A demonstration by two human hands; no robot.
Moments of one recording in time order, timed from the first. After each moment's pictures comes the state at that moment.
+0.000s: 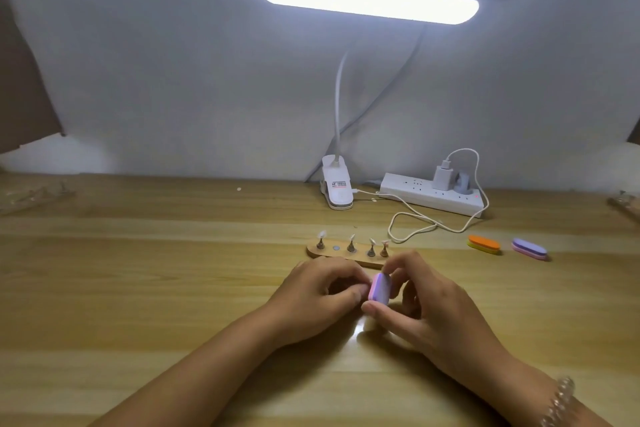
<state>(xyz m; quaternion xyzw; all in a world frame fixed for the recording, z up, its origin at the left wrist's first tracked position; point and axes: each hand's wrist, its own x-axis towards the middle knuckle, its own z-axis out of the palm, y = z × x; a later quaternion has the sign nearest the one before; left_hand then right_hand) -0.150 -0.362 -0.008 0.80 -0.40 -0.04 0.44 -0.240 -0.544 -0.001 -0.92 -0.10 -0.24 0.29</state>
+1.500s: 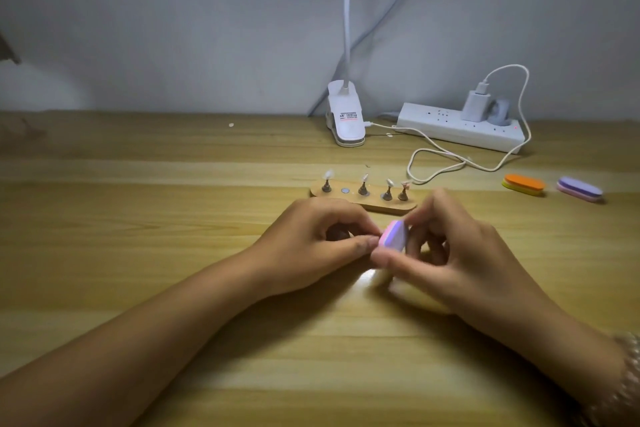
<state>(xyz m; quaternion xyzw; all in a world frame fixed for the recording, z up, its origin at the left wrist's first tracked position) -0.137 -0.352 -0.009 0.78 -0.43 -0.06 0.46 -0.232 -0.538 0.003 -0.91 -0.07 -0.18 0.37</state>
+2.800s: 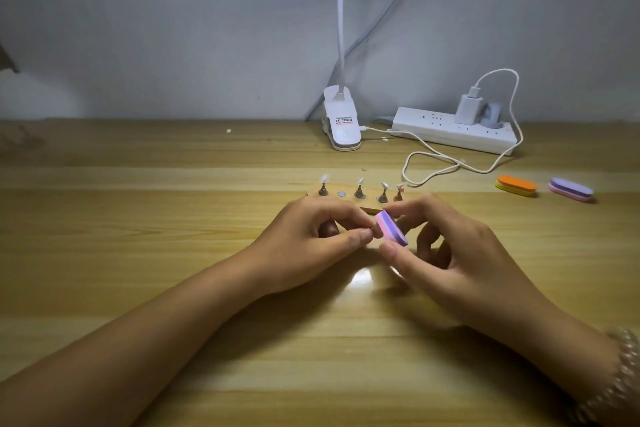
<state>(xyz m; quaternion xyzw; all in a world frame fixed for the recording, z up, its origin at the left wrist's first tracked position) -0.134 -0.353 -0.009 0.78 -0.40 -0.04 0.48 -0.233 -0.542 0.003 -0.90 -0.09 -0.19 0.37</state>
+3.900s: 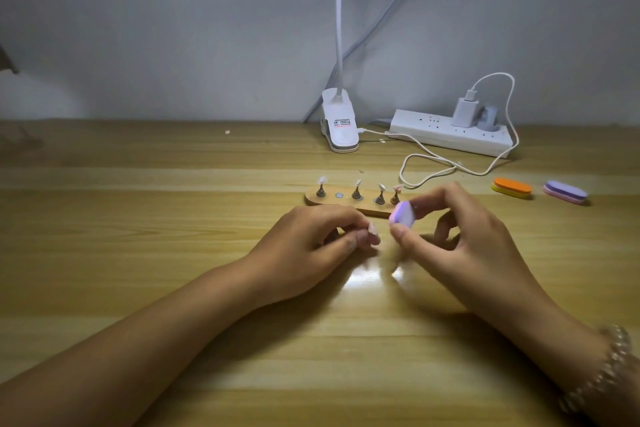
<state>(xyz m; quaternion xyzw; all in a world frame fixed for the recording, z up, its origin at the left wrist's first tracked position) -0.141 -0.355 -0.007 0.81 -0.42 -0.02 0.41 -0.227 -0.549 0.001 -0.88 -0.02 -0.26 0.39</state>
